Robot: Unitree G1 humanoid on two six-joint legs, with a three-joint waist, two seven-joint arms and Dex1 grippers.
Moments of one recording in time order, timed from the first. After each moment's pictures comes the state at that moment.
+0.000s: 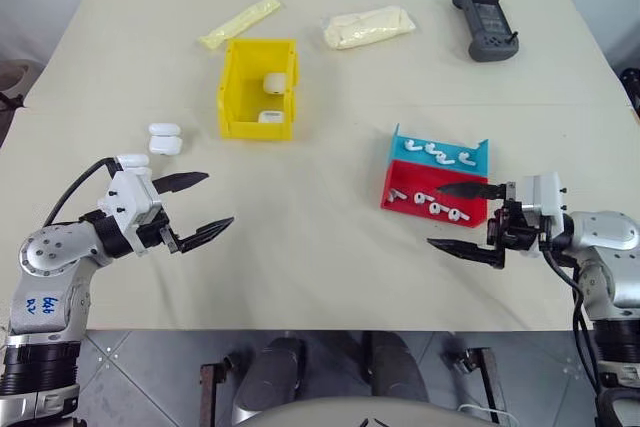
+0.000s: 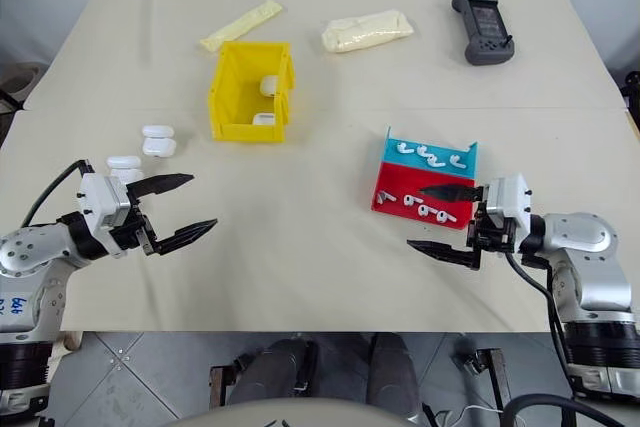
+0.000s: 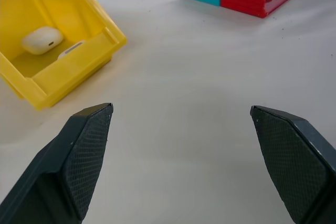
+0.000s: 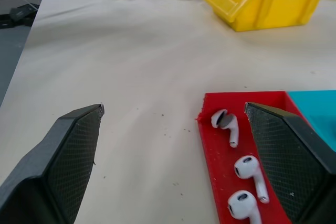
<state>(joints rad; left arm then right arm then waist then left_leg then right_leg) -0.07 0.72 0.25 -0.07 -0.42 0.05 -0.97 -0.20 -0.74 -0.13 0.06 0.53 0.03 1.38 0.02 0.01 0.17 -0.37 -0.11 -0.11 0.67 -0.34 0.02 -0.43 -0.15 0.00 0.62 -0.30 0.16</state>
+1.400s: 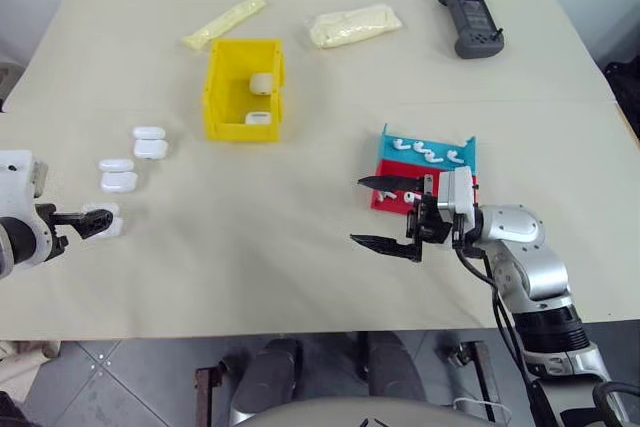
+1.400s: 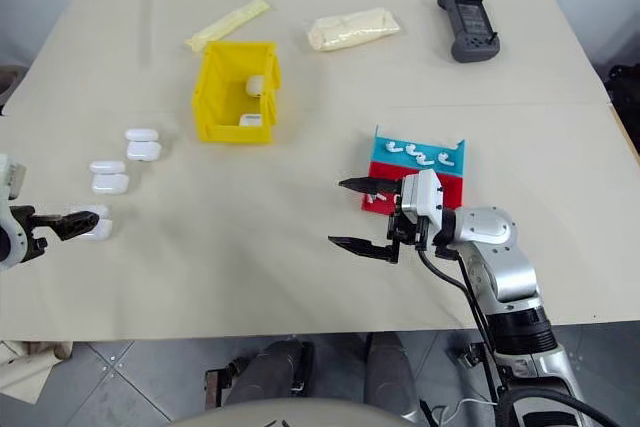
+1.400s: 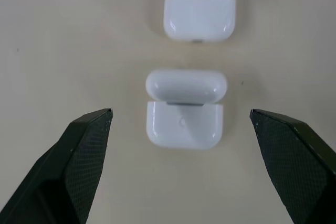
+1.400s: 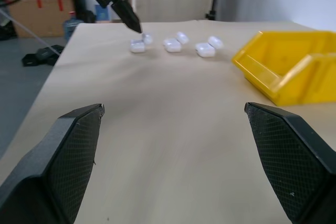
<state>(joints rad) -0.18 0.99 0.61 -0.31 -0.74 1.61 -0.06 -0.29 -0.48 0.07 -0.10 0.48 0.06 1.18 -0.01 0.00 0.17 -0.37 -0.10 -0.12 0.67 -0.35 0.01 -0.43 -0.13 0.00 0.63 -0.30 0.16</state>
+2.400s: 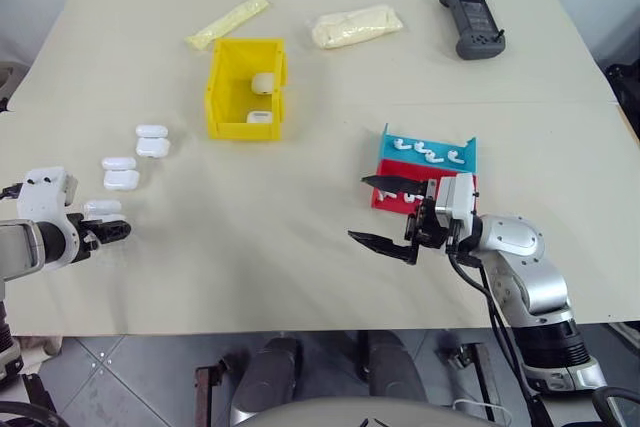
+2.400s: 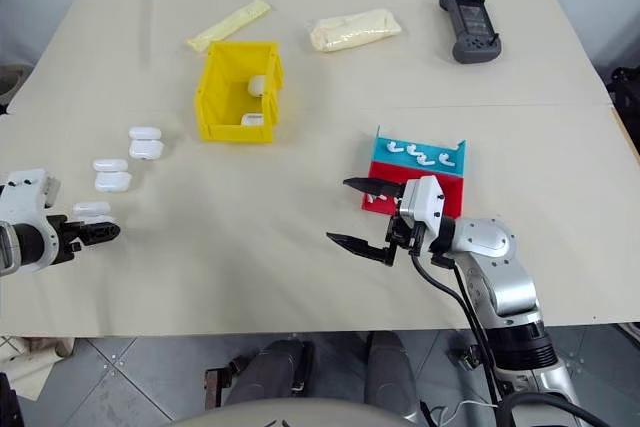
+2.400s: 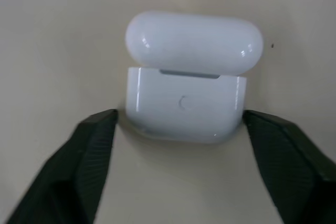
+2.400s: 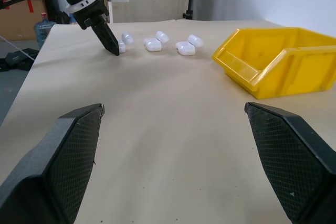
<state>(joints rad) -0.27 0.90 0.48 -0.14 -0.55 1.55 -0.19 -0.23 -0.47 0.07 -0.16 0.46 0.04 1.08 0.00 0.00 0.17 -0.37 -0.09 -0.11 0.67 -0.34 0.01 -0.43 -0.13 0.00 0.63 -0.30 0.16</state>
